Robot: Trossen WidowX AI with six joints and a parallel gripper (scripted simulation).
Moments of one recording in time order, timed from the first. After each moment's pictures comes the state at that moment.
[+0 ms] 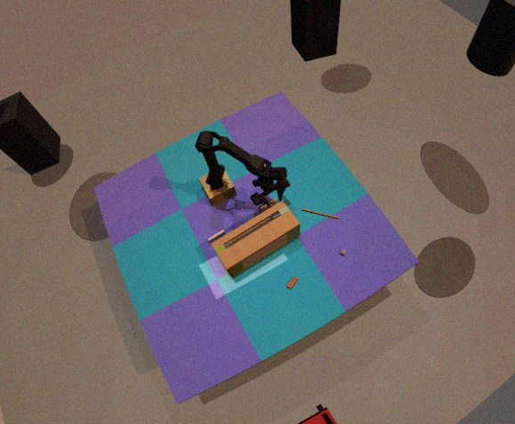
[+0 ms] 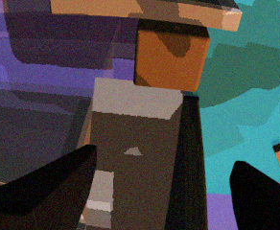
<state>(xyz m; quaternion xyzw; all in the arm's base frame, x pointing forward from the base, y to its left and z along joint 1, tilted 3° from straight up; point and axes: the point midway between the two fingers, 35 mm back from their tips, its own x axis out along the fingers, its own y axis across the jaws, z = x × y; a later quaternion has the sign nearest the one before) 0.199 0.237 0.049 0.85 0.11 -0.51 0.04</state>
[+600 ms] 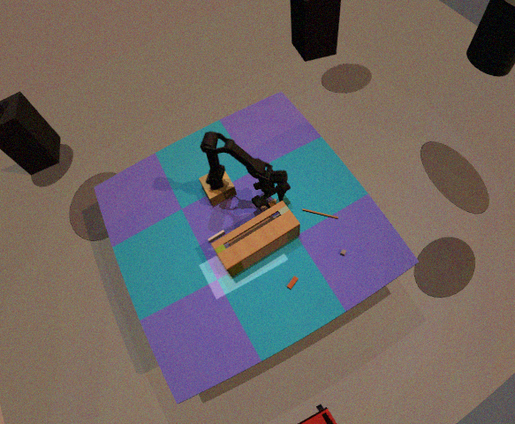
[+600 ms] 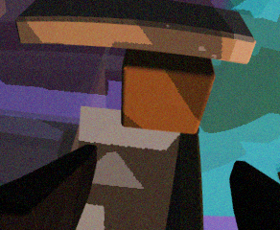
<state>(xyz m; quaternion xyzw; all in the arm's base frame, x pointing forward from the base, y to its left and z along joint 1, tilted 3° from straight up) 0.200 0.241 0.020 0.85 0.11 -0.51 0.04</state>
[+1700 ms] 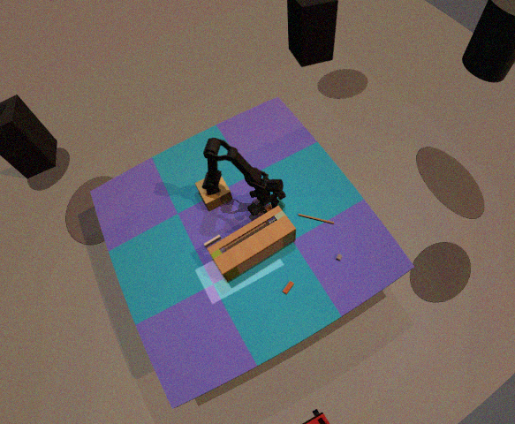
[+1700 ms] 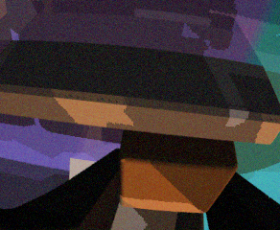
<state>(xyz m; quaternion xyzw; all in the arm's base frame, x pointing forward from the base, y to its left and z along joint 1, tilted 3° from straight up) 0.198 0.239 -0.015 0.85 0.11 -0.51 0.04</state>
